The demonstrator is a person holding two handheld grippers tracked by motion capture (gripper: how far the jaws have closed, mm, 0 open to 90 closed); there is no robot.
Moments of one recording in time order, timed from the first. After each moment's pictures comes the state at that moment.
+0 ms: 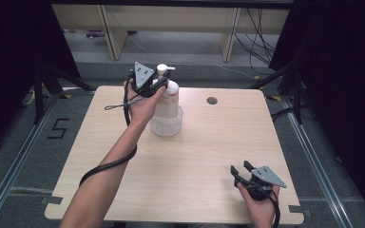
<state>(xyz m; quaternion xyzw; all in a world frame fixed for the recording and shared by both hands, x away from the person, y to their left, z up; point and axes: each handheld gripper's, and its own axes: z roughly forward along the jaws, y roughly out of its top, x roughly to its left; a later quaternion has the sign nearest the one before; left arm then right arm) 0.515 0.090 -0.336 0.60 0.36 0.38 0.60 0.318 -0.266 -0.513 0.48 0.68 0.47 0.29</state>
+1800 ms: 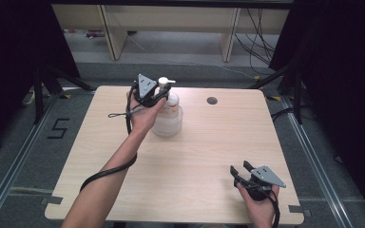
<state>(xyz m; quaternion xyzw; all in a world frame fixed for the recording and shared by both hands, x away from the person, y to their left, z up) 0.514 0.089 -0.374 0.63 0.38 0.36 0.58 0.319 -0.265 -0.513 0.48 0.68 0.47 0.30</state>
